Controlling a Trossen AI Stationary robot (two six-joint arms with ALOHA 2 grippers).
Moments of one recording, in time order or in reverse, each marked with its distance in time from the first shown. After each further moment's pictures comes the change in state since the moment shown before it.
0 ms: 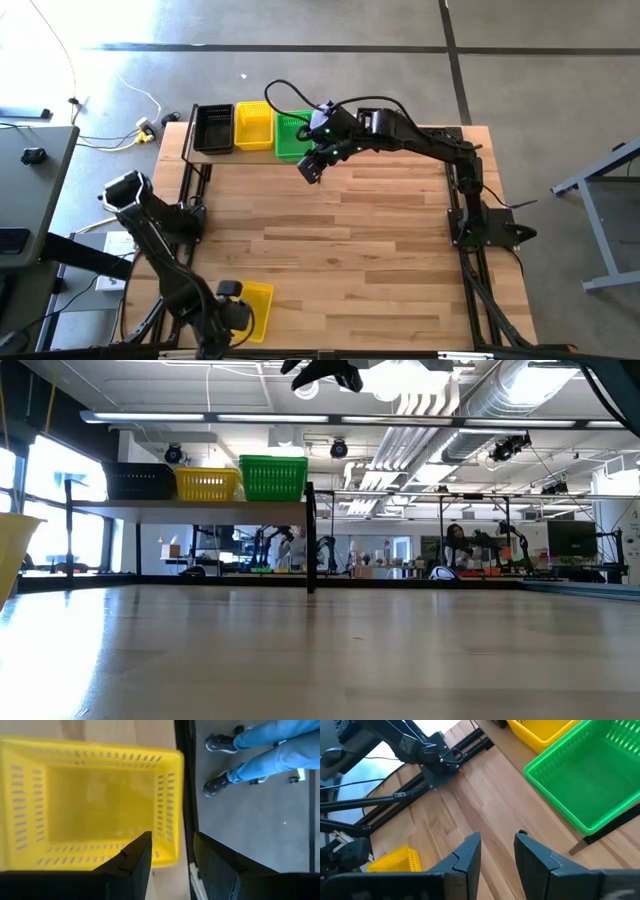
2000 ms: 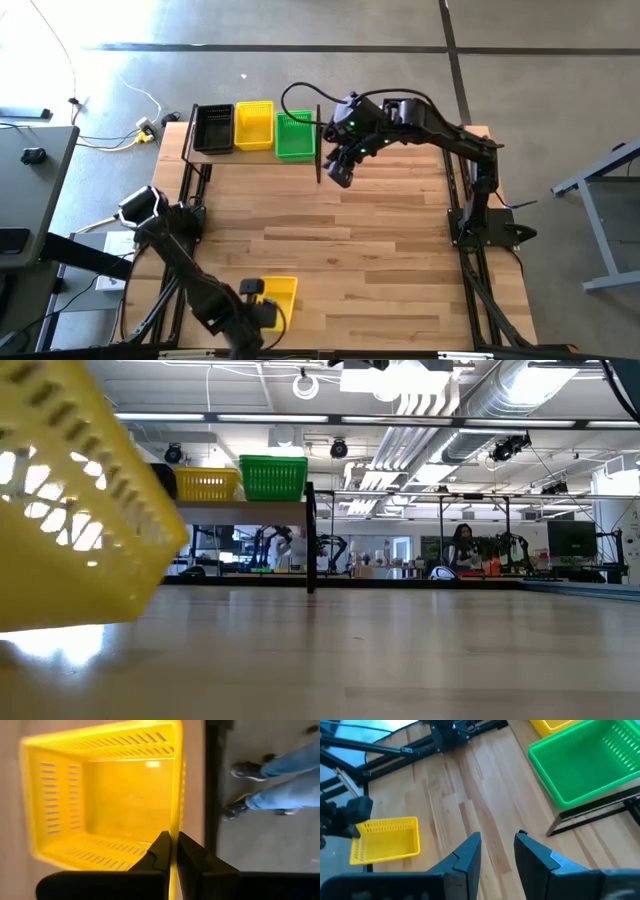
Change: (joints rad) left arm 0.110 0.186 0.234 -0.099 -0.104 0.028; right arm -0.008 -0.114 0.003 -0.192 -0.069 -0.251
